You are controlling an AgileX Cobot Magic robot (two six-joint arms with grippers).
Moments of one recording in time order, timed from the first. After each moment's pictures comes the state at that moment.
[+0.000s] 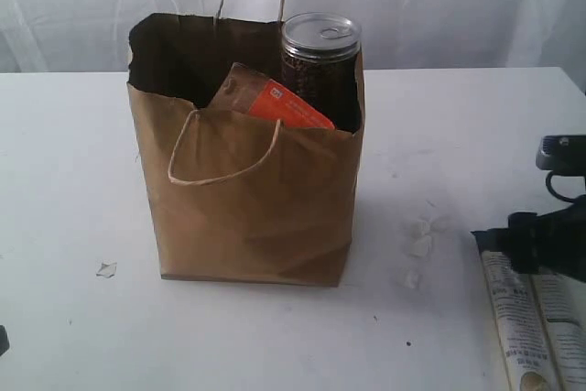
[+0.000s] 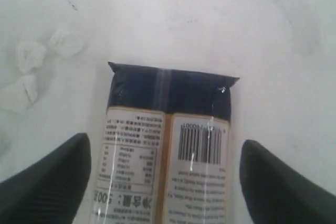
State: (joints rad) left arm -0.66 0.01 0.02 -0.09 0.26 0.02; right arm 0.14 1.34 -0.49 -0.59 0.21 0.74
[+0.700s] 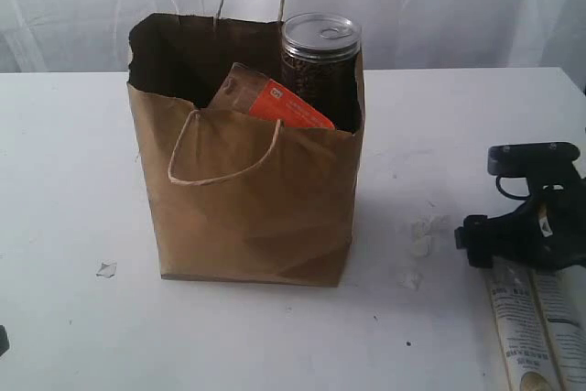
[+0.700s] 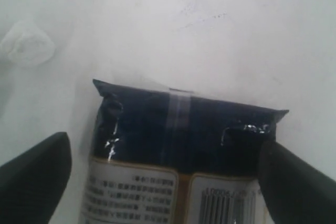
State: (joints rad) left arm -0.66 0.01 0.02 -0.09 0.26 0.02; right arm 0.14 1.67 -0.66 -0.61 0.20 0.72
